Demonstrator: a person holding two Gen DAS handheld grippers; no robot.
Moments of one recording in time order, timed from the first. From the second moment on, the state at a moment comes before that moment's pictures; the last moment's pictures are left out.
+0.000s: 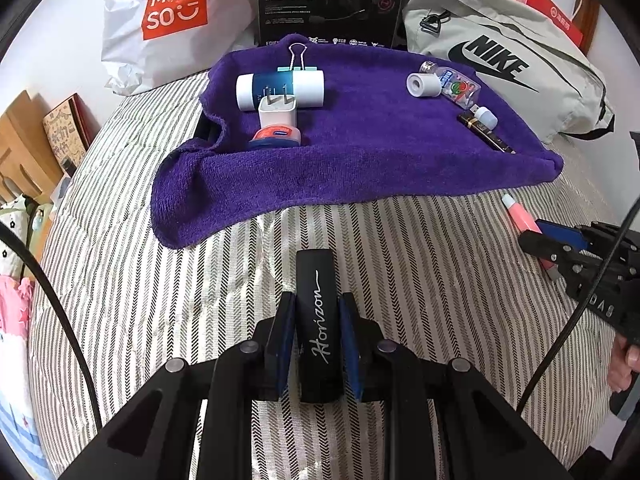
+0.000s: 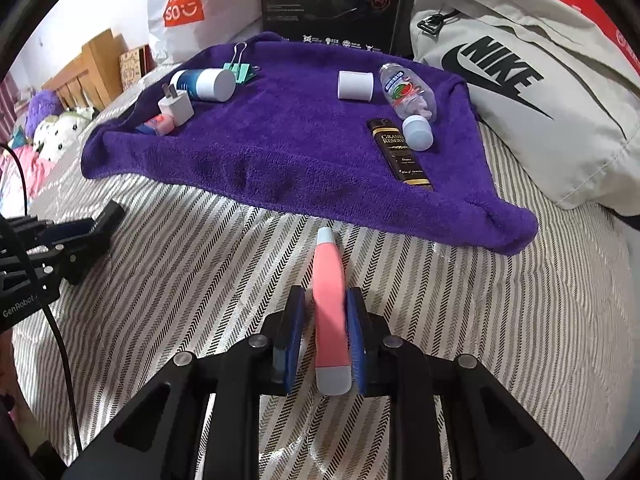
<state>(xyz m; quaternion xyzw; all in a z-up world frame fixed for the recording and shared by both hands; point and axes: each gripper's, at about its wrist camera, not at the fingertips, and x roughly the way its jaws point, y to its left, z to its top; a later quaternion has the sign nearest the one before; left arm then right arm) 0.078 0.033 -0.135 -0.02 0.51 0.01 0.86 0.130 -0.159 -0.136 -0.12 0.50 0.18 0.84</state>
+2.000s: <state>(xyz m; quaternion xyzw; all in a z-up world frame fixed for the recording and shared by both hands) 0.151 0.041 -0.054 -0.02 0.46 -0.03 0.89 0.191 -0.175 -0.055 -0.06 0.46 0.24 0.85</state>
